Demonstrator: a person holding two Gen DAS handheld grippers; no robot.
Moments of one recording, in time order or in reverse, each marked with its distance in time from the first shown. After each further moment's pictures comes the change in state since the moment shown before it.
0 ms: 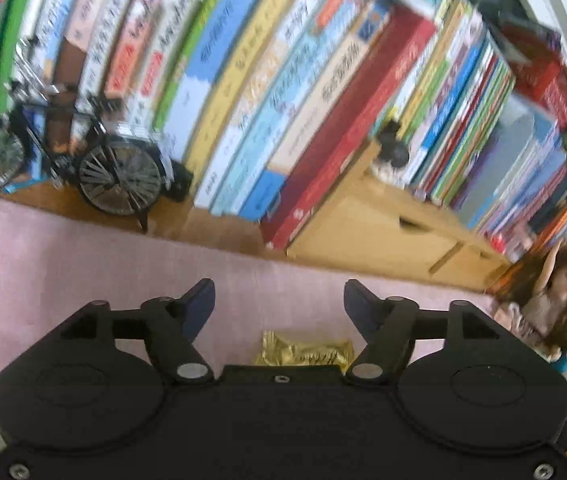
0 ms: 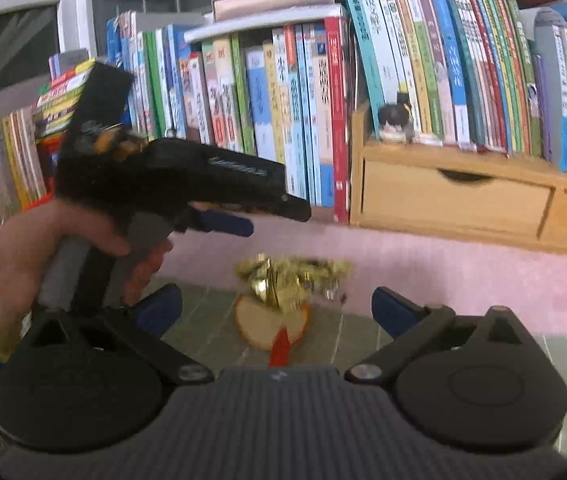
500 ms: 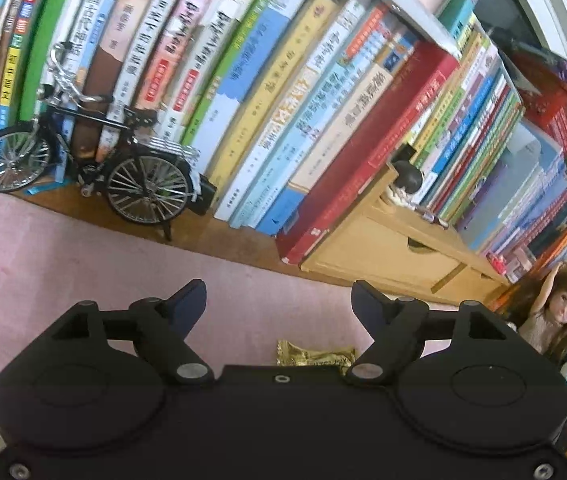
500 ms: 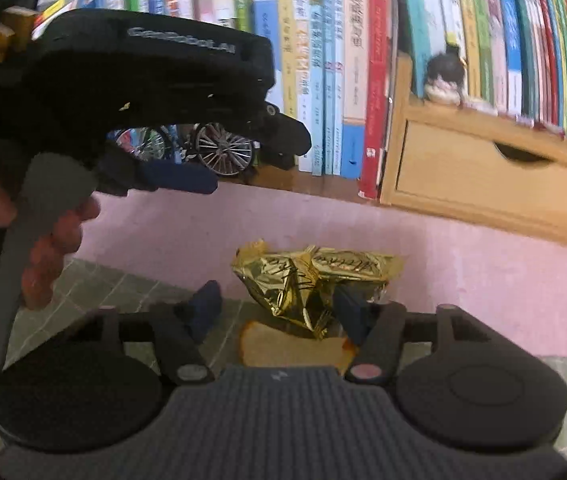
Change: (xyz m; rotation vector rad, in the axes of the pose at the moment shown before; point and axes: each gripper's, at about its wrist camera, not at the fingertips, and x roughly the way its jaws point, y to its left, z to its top) left arm -0.003 0.012 0.006 -0.043 -0.004 0.006; right arm 0.079 0.014 -0.011 0.020 0.102 -0.055
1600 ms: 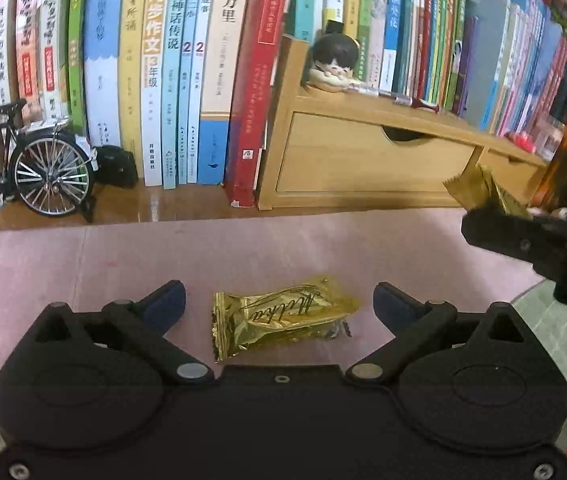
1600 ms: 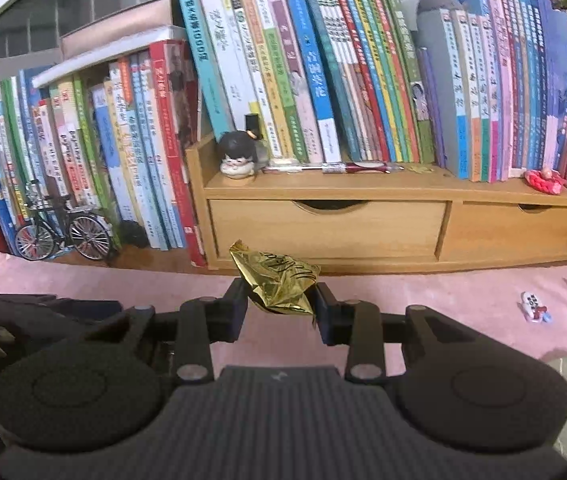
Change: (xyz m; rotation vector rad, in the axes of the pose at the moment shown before) left arm 0.058 -0.070 -0.057 0.345 0.038 0.141; right arm -0.061 -0.098 0.021 0.110 -0.147 -0.195
